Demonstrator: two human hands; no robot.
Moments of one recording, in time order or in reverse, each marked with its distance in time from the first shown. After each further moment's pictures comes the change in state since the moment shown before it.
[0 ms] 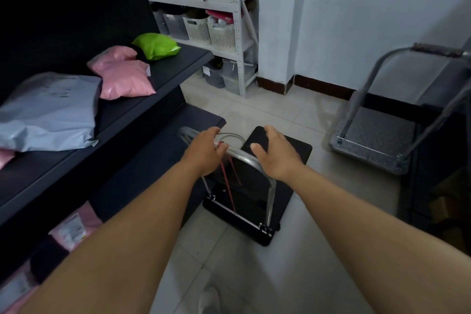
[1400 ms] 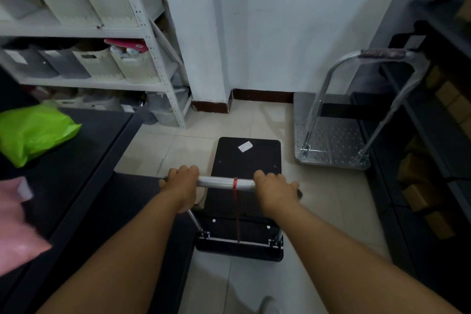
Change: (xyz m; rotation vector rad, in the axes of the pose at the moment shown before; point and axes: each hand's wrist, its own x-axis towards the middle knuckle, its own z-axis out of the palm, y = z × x) left_hand 0.314 -0.021 0.016 0.553 -0.307 0.260; right_hand 0.236 0.020 0.014 -0.431 -0.056 0.457
